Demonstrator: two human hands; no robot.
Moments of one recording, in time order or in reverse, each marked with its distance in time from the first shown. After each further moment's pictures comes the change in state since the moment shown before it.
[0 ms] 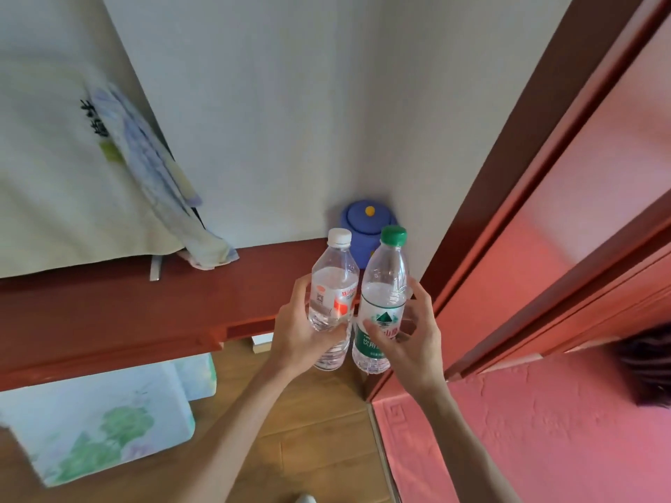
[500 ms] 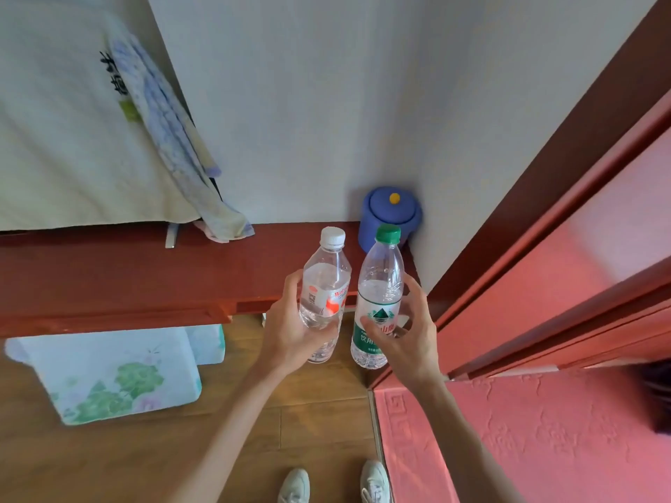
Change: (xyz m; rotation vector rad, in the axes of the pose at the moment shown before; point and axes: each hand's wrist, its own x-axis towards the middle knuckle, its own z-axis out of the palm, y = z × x) left_hand -0.013 -0.027 -0.003 0.111 0.107 -0.094; right_hand 0.017 0.029 0.012 -0.043 -0.160 0.017
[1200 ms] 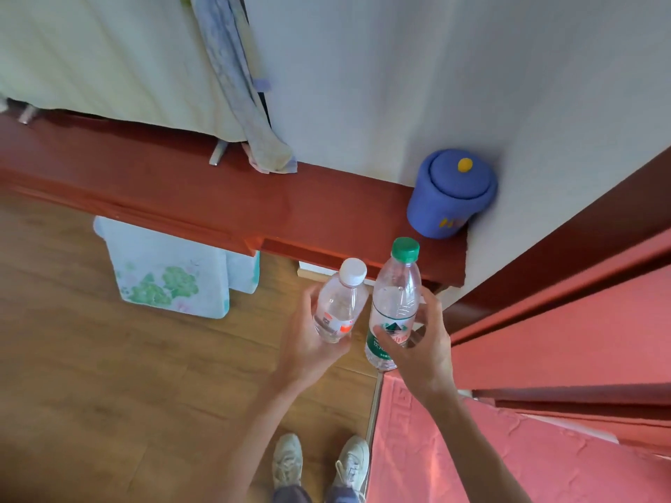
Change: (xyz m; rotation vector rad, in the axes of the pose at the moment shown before) left_hand -0.059 -0.036 0.108 -0.124 0.261 -0.303; right_hand 0.025 0.115 -0.023 -0.062 -0.314 0.065
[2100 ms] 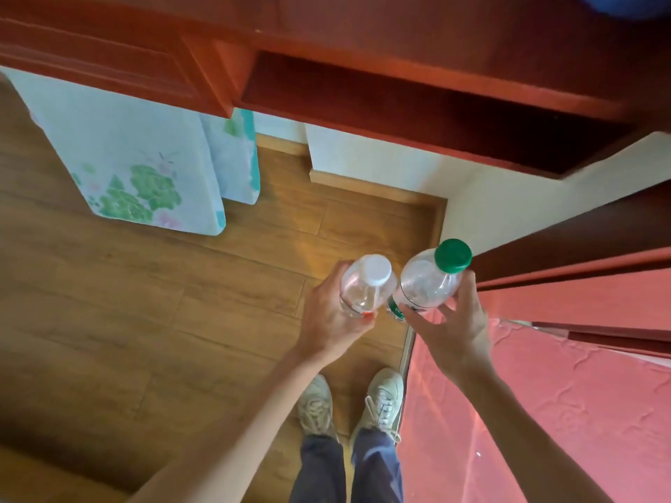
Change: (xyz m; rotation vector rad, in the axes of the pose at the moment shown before) left_hand -0.015 -0.290 0.067 0.153 -0.098 -0.017; right_hand -0.018 0.246 0.123 -0.133 -0.065 0.128
